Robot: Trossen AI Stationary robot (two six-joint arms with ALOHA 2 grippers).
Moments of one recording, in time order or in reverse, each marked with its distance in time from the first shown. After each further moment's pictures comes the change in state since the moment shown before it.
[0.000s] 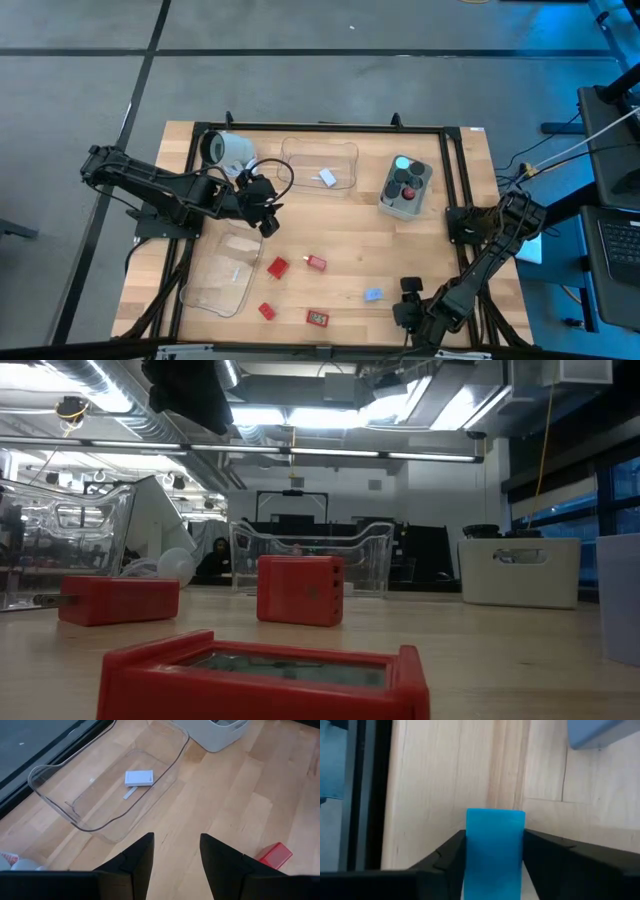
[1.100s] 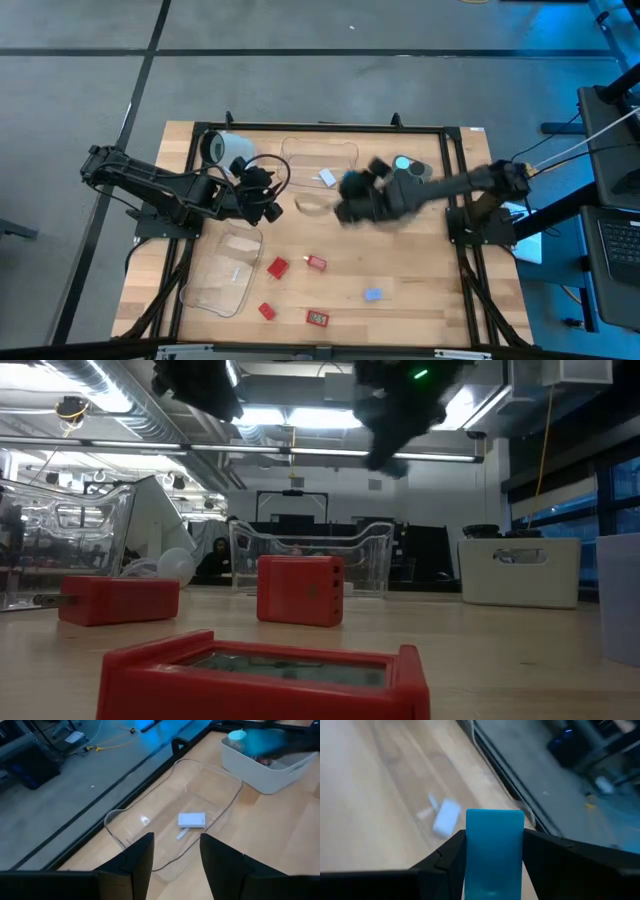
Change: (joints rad) left arm 0.003 0.000 0.000 0.039 -0.331 0.089; right arm -0.821 -0.114 0.378 -0.365 0.663 -0.398
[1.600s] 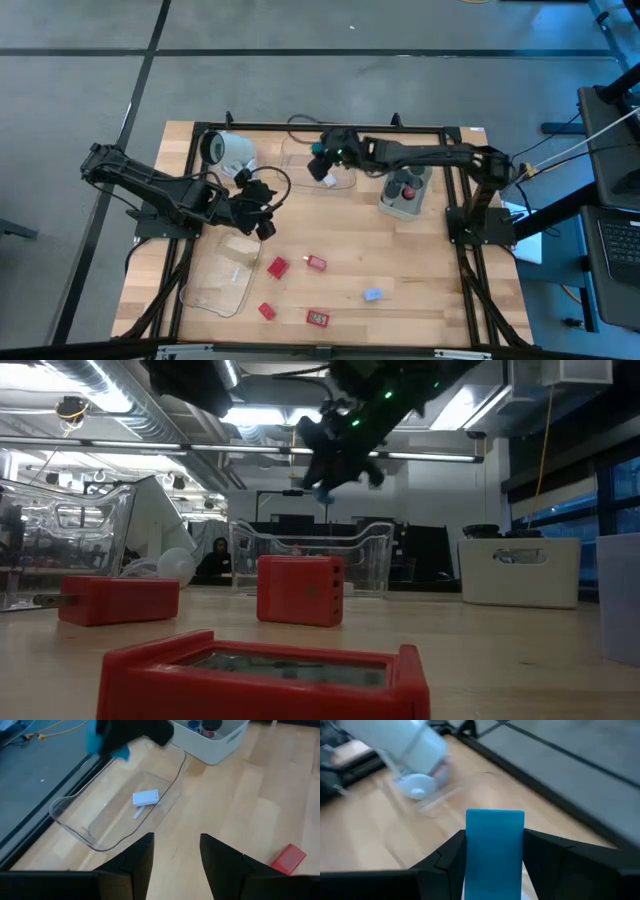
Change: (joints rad) left arm -0.078 -0.015 0.000 -0.018 0.199 0.030; right arm -0.384 0.110 0.000 0.630 -0.557 -0.108
